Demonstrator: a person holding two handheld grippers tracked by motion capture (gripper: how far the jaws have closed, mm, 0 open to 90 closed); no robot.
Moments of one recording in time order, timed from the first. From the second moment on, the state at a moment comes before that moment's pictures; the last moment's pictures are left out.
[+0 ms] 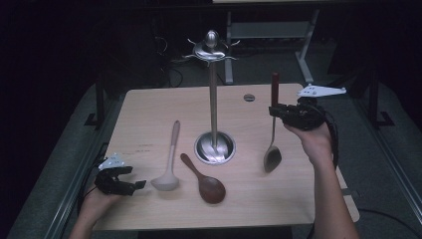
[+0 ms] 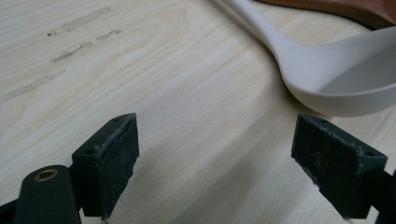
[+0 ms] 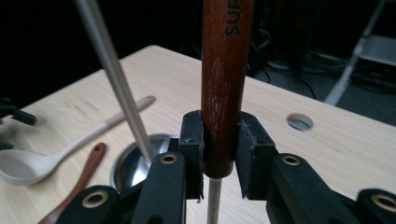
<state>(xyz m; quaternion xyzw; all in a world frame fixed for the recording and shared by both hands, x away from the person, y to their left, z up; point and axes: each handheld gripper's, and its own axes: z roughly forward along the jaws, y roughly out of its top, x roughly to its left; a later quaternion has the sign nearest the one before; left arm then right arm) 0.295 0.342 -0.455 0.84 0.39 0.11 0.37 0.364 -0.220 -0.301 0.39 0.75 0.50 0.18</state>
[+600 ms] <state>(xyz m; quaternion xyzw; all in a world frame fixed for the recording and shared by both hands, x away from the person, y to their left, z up) 0.290 0.346 -0.454 0.83 0.40 0.11 0.37 0.351 -0.196 -0.280 0.32 0.74 0.56 0.17</state>
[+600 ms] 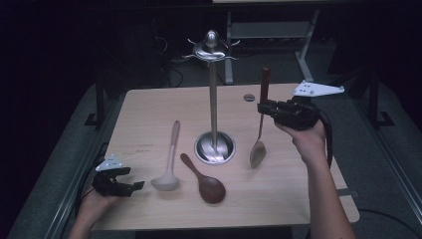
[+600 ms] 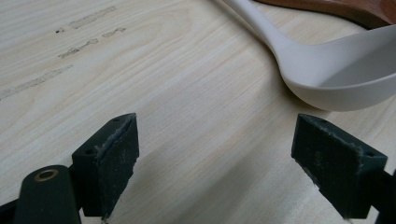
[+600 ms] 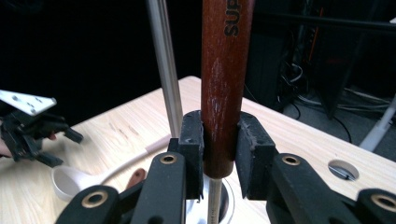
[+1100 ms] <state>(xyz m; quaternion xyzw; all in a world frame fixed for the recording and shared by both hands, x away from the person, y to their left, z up) 0.289 0.347 -0.453 0.83 0.40 0.11 0.37 0.352 -0.174 -0.248 0.27 0.75 0.58 0.16</state>
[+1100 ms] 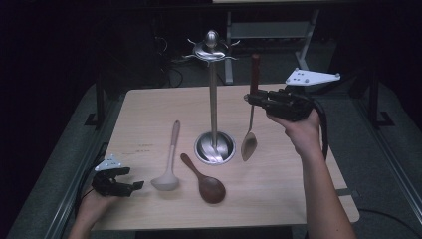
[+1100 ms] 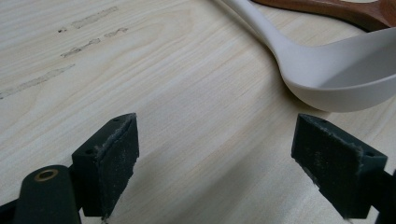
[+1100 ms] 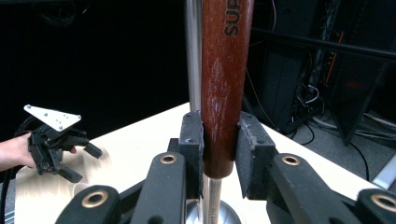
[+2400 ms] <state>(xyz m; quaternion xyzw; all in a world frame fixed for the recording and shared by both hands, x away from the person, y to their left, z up) 0.288 0.347 -0.454 0.83 0.40 0.11 0.37 0.370 -0.136 -0.236 0.25 0.77 0.57 0.15</state>
